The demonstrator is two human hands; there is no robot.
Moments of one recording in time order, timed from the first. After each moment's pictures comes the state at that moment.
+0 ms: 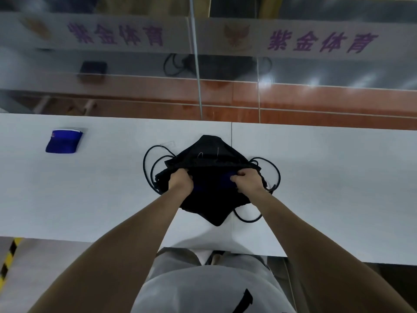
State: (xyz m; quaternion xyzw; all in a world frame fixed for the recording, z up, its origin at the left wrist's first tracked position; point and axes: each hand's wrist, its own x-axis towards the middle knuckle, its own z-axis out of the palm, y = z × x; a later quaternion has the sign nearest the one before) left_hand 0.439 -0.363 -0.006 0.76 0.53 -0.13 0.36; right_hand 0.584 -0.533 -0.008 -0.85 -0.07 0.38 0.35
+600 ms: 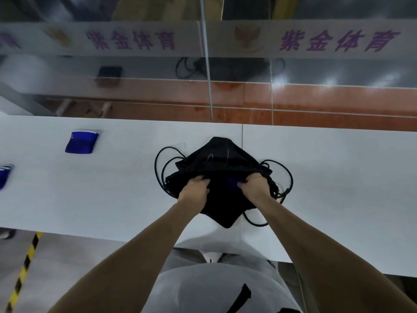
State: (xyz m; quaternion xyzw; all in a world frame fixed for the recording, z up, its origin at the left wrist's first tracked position) left_hand 0.420 -0.388 0.001 0.89 0.33 -0.19 0.24; right_hand 0.580 -0.525 -0.023 -0.90 -0.13 0.37 0.21
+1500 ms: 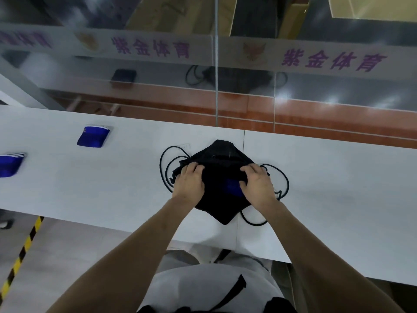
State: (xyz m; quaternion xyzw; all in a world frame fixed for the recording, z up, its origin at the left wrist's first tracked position) left_hand 0.400 -0.395 0.053 0.91 0.37 -0.04 0.17; right_hand 0.567 -0.550 0.025 -0.88 -0.40 0.17 0.17
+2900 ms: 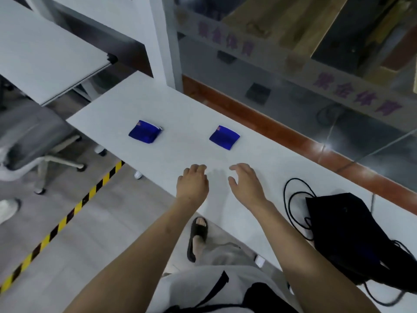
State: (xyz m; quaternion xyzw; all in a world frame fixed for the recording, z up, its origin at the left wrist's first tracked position) left_hand 0.009 -0.130 0.081 0.79 0.58 0.04 0.20; right_hand 0.189 -0.186 0.069 -0.78 -0.57 0.19 0.18
